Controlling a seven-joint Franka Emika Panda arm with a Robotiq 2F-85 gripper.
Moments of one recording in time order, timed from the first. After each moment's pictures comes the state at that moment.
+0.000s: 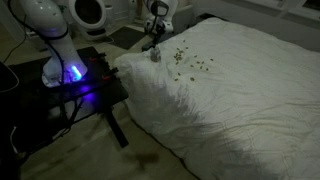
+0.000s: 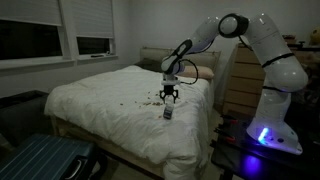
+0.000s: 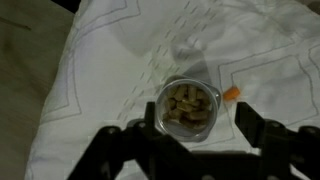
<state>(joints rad) 0.03 0.63 -0.12 -1.84 0.27 2.25 0.69</state>
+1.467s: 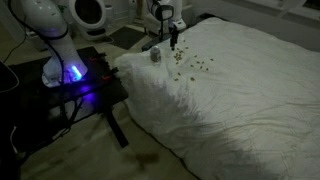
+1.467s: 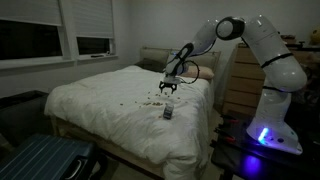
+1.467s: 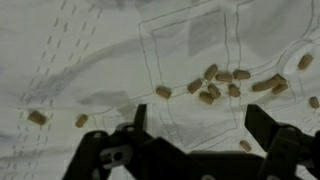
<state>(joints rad) 0.00 0.66 -0.21 -1.84 0.19 2.67 0.63</state>
